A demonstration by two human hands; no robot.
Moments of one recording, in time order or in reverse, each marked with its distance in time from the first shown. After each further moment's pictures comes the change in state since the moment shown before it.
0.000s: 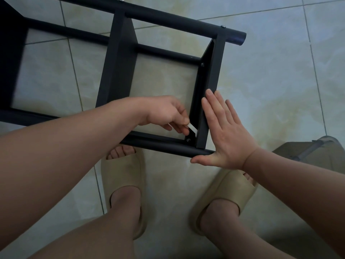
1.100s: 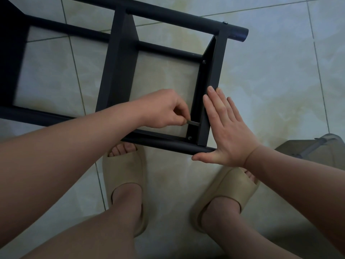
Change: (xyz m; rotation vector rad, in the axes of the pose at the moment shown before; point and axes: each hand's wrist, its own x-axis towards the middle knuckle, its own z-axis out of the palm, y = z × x) left_hand -0.012 -0.004 0.002 0.396 0.251 0.225; right_hand 0.000 0.002 0.003 0.004 0.024 -0.017
